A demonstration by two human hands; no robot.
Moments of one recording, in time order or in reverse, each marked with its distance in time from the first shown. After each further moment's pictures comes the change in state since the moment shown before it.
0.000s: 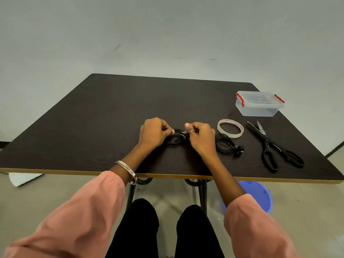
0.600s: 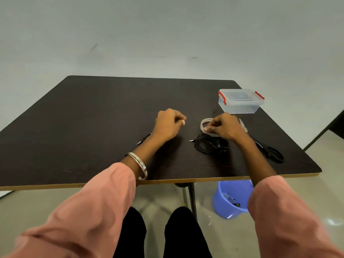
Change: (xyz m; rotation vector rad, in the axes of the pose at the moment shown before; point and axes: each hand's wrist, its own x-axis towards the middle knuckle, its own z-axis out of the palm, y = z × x) left_hand 0.029 0.073 0.040 -0.209 -0.078 0.139; right_hand 0.055 0.047 -0.115 -0.438 -0.271 0.109
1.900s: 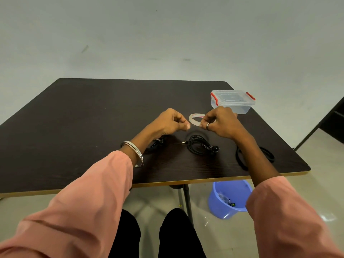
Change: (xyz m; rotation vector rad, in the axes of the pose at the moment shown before) left_hand 0.028 0.003 0.005 -0.238 -0.380 0.002; right_hand 0.000 -0.001 -0.016 -0.042 0.112 -0.251
